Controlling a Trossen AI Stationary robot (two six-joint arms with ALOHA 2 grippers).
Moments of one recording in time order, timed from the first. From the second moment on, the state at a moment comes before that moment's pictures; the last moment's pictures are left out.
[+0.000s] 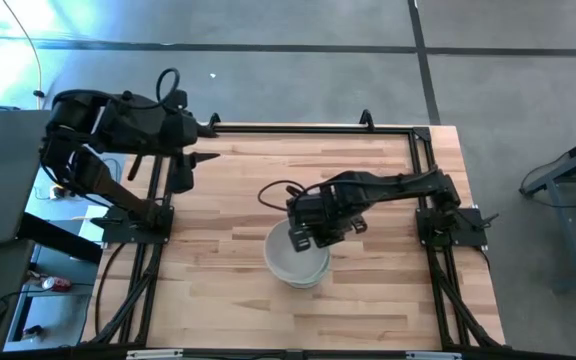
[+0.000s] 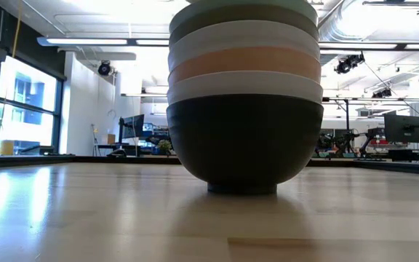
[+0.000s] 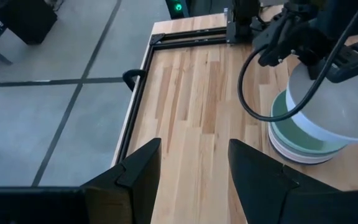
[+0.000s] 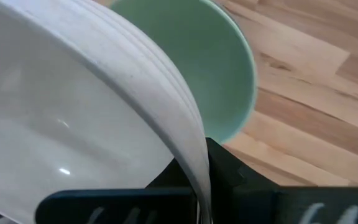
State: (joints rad) left arm 0.03 1.46 2.34 -1.57 -0.35 0.06; right arm 0.20 1.99 2.23 -1.57 -0.21 1.42
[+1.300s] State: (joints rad) left arm 0.03 1.43 2.34 -1.57 -0.35 0.01; right arm 0.20 1.95 2.08 -1.57 -0.17 1.41
